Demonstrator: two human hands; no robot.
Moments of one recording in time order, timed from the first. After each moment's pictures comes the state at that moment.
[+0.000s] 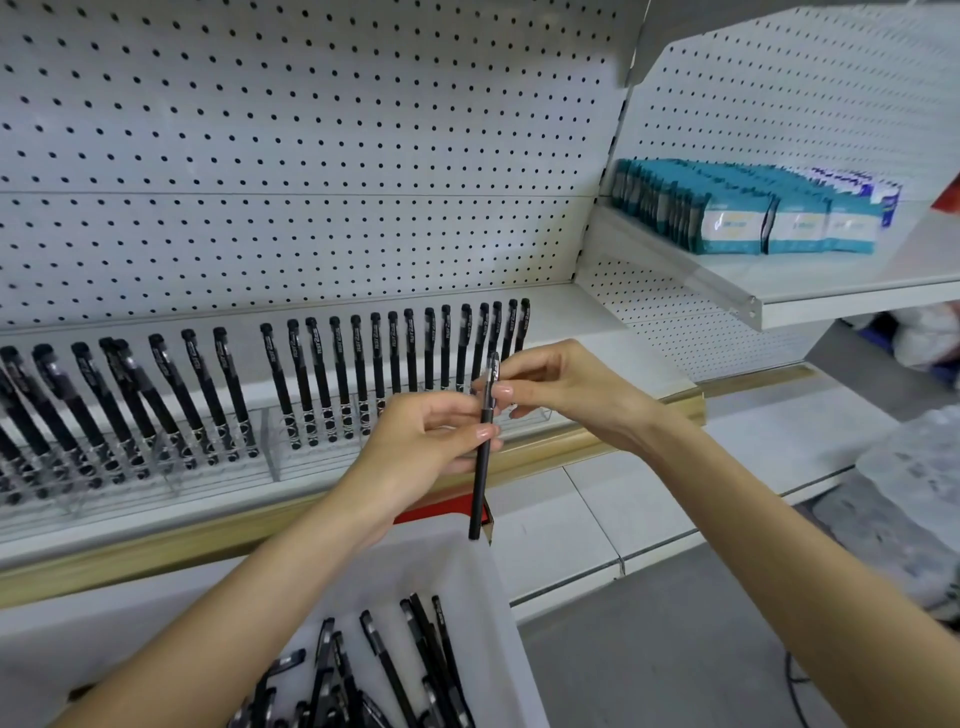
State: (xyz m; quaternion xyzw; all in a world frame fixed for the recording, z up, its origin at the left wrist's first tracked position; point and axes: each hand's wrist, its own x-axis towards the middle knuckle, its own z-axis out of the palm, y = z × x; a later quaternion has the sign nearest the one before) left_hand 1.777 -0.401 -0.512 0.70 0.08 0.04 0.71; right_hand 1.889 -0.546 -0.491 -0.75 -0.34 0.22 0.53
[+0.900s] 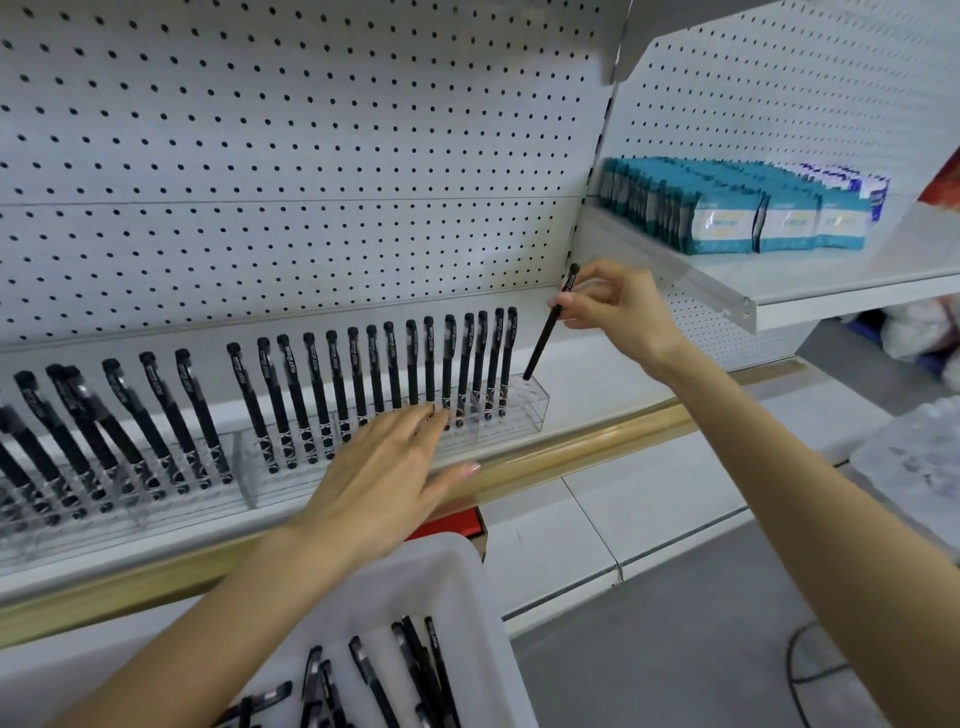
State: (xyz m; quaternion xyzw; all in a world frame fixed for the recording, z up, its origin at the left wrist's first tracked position) left_hand 1.799 -0.378 -0.545 1.00 -0.02 0.03 0.08; right_hand 1.986 -0.577 -0.480 -0.80 -0.25 -0.02 0.54
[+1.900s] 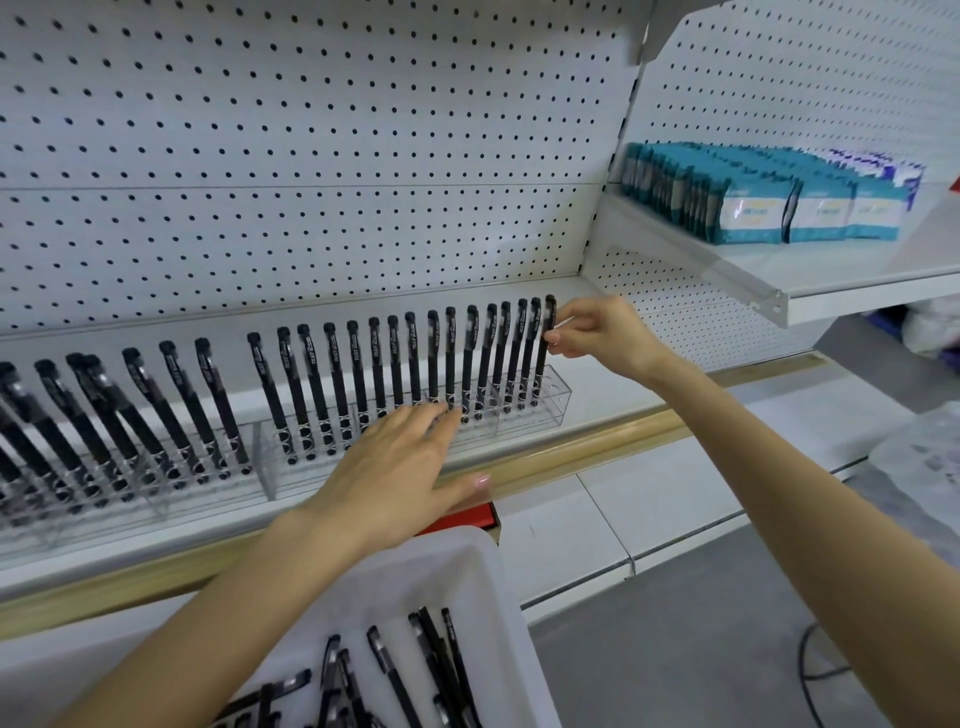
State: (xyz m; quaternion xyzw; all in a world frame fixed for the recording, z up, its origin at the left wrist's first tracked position) left_hand 1.804 -0.365 -0.550 1.00 -0.05 -0.02 0.08; right_hand 2.004 -0.560 -0.518 -0.86 -0.27 0.06 0.43
